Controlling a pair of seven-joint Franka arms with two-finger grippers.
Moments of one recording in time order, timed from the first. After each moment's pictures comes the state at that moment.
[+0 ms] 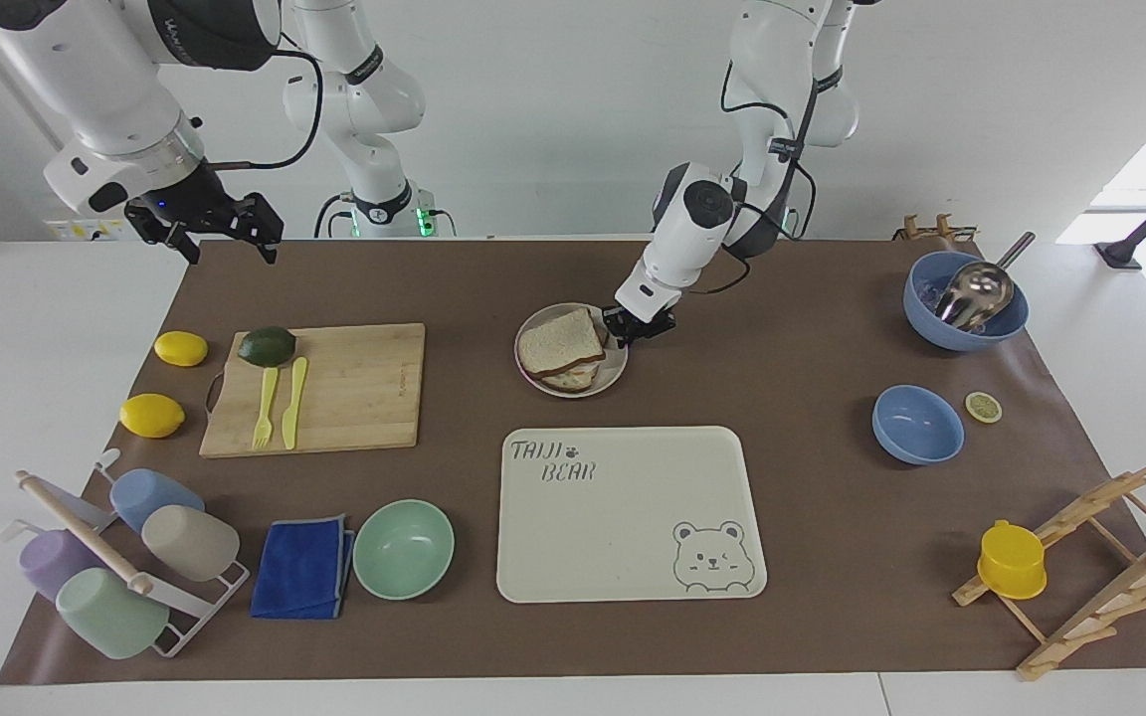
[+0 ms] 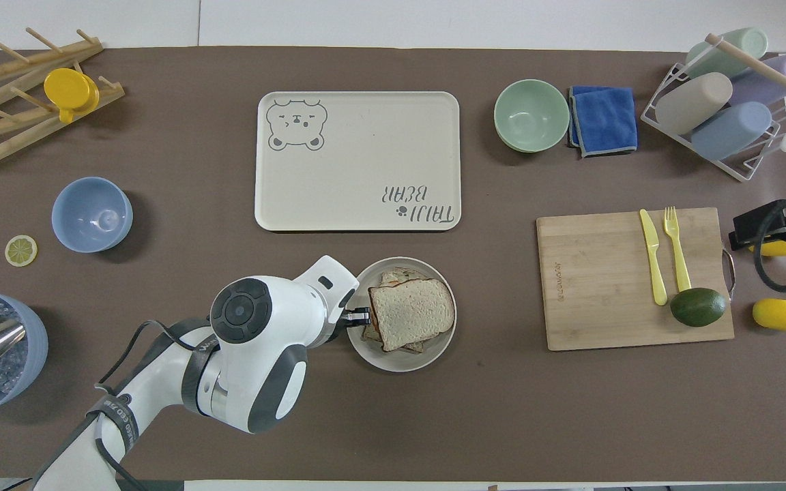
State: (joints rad) left arm -0.58 0.08 -0.11 -2.32 -0.37 2.46 -0.41; right arm 0.02 -0.02 -0.08 -1.60 -0.03 1.43 -0.05
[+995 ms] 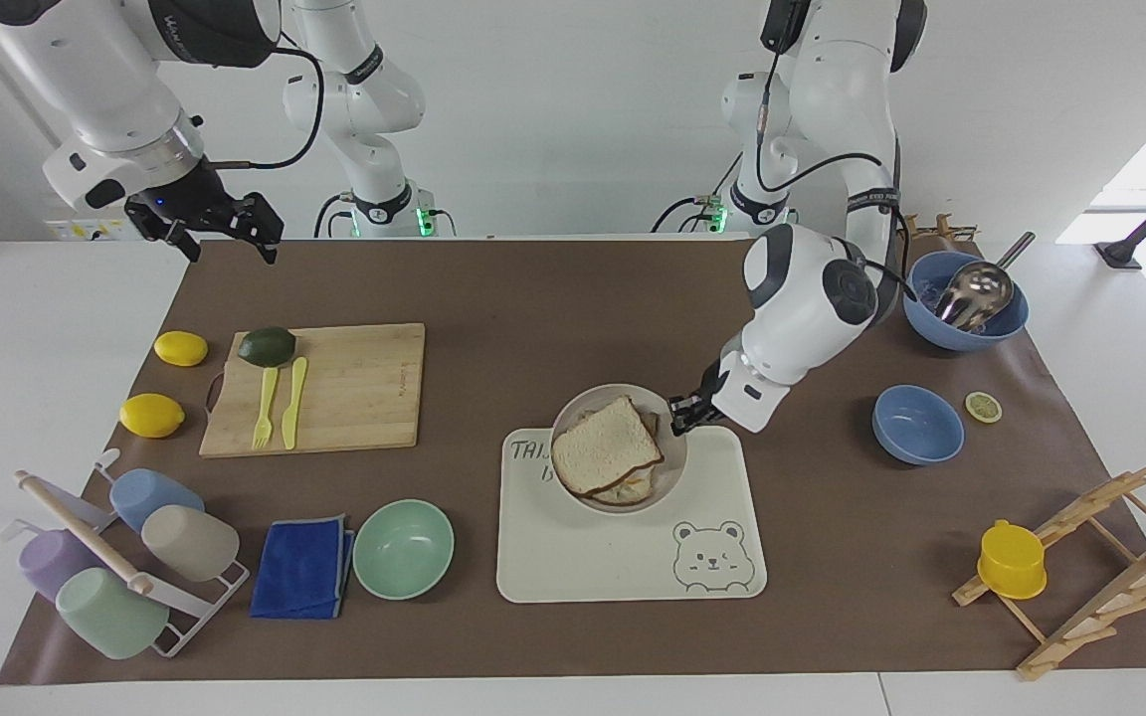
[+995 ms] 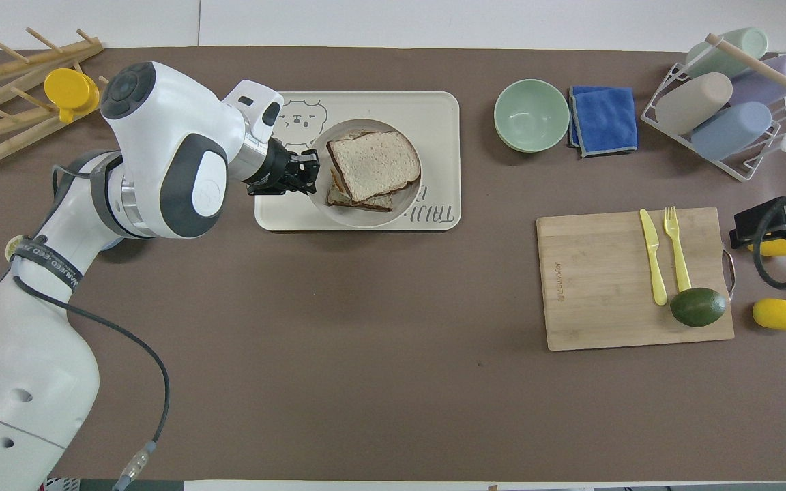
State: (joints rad) left arm -0.30 0.48 -0.09 -1.58 -0.37 2.09 -0.39; right arm 0.03 -0.02 -0.07 -1.59 -0.03 1.43 -0.01
